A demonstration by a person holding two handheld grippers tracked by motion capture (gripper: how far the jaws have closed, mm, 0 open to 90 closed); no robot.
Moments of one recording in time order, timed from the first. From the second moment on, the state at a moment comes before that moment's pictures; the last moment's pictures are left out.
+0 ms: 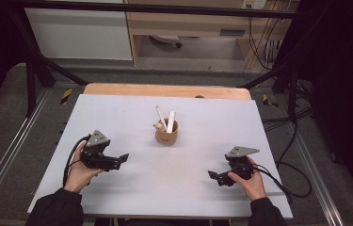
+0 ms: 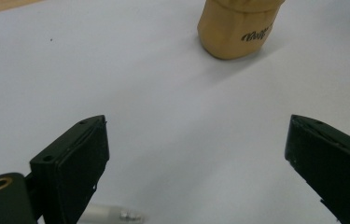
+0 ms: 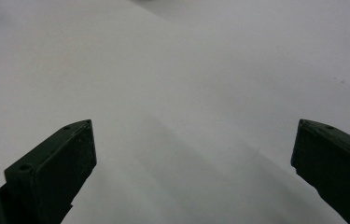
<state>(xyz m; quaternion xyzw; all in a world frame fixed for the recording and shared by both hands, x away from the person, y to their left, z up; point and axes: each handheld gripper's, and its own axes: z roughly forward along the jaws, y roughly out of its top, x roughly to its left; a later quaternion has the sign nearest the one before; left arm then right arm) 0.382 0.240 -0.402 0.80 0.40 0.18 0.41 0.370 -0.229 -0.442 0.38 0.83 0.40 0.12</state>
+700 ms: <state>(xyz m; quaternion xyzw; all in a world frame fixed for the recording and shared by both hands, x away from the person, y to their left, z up) 0.346 0.284 -0.433 0.81 0.41 0.17 0.38 0.371 -0.169 -0.437 0.37 0.84 0.39 0.12</state>
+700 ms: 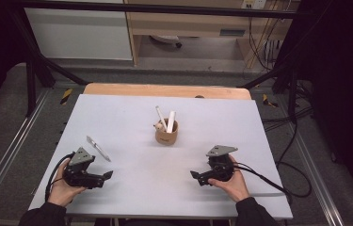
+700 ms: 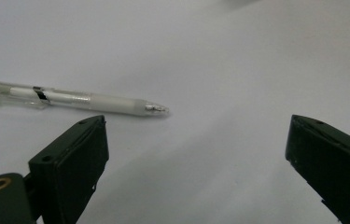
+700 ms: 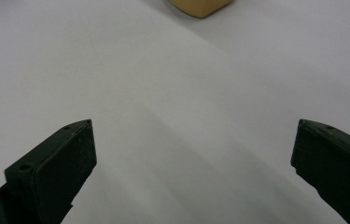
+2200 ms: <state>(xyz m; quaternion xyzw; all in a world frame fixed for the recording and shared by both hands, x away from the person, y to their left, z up) 0.338 0.293 -0.446 0.83 0.40 0.15 0.37 0.407 0.048 -0.429 0.31 0.85 0.42 0.09</state>
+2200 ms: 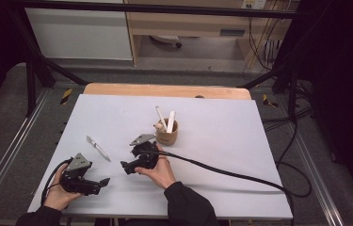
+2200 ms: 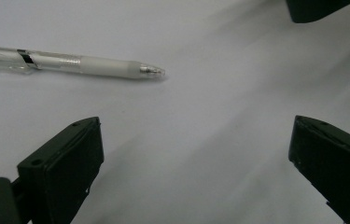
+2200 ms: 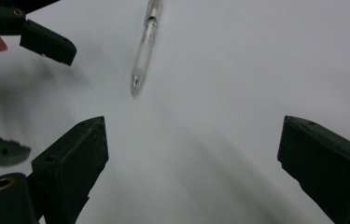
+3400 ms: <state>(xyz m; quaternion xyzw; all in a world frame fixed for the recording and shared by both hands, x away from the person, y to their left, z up) 0.340 0.295 -0.447 0.83 0.40 0.14 0.37 0.434 0.135 -0.460 0.28 0.85 0.44 0.06</state>
